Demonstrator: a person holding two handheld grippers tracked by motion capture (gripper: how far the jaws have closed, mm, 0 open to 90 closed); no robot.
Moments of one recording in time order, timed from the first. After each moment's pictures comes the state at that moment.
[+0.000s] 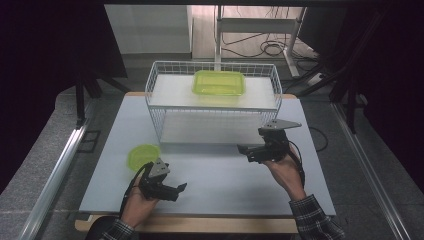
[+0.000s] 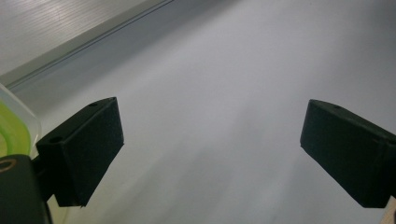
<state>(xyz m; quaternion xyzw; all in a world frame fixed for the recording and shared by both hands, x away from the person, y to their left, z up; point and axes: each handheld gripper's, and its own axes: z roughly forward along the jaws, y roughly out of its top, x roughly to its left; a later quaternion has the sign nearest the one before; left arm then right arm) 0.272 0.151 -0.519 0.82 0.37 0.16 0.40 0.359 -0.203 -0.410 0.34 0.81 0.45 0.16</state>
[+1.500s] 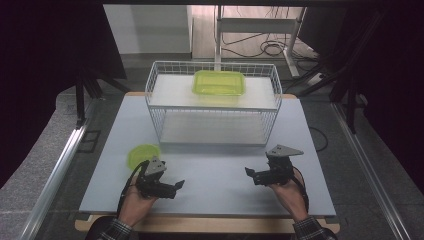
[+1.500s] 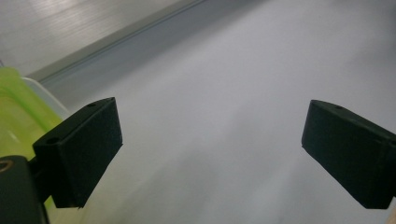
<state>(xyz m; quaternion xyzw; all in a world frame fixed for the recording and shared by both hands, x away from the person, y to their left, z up) 0.272 0.161 -0.510 0.81 0.39 0.17 0.41 0.330 -0.232 -0.480 0.37 0.81 0.42 0.17</state>
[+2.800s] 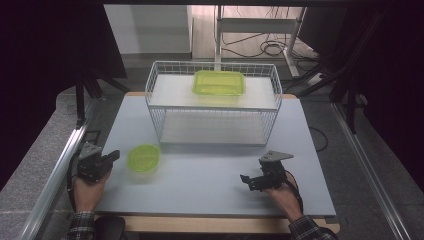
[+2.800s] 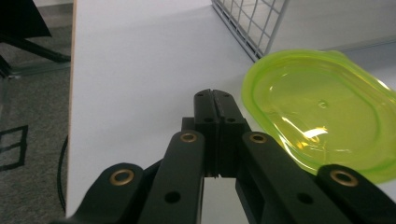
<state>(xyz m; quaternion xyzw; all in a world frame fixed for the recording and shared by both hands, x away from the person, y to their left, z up) 0.288 0.313 -0.512 0.69 0.55 0.25 0.40 0.334 -0.223 -0.512 0.36 0.84 0.40 0.13</state>
